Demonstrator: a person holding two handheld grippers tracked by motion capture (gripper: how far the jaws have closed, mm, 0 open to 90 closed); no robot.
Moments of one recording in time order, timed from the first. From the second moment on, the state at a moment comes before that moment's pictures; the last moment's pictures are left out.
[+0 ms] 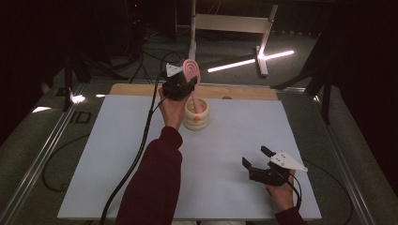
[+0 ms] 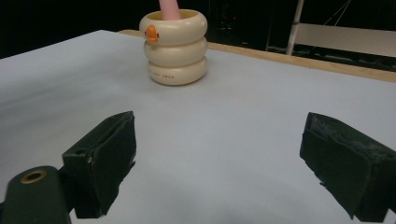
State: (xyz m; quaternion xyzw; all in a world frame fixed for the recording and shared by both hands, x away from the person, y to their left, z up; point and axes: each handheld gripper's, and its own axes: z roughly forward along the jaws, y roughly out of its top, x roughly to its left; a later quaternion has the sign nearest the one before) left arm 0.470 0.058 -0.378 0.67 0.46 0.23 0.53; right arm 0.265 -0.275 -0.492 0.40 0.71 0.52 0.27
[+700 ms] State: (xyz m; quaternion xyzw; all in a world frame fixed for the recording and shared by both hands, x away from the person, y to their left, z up) left arm 0.472 0.050 -0.395 0.68 0.46 0.23 0.52; right arm 0.264 -0.274 -0.493 0.40 0.71 0.52 0.27
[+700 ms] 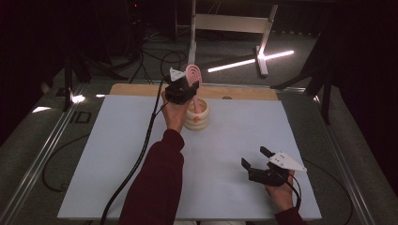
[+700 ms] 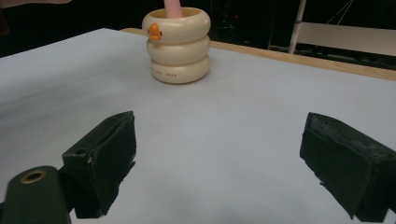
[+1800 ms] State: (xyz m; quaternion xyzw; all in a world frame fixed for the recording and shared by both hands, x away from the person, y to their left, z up) left arm 0.475 0.042 -0.412 0.69 0.47 0.21 0.52; right arm 0.264 -0.273 -0.494 0.40 0.71 0.51 0.26
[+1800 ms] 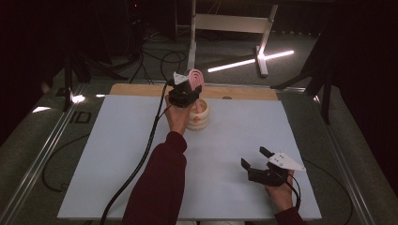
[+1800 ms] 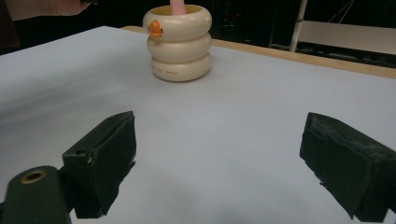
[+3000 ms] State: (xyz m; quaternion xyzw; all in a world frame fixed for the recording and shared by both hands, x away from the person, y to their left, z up) left arm 0.473 0.038 -0.432 0.69 0.47 0.20 0.51; right arm 0.264 -0.272 -0.496 0.40 0.71 0.51 0.26
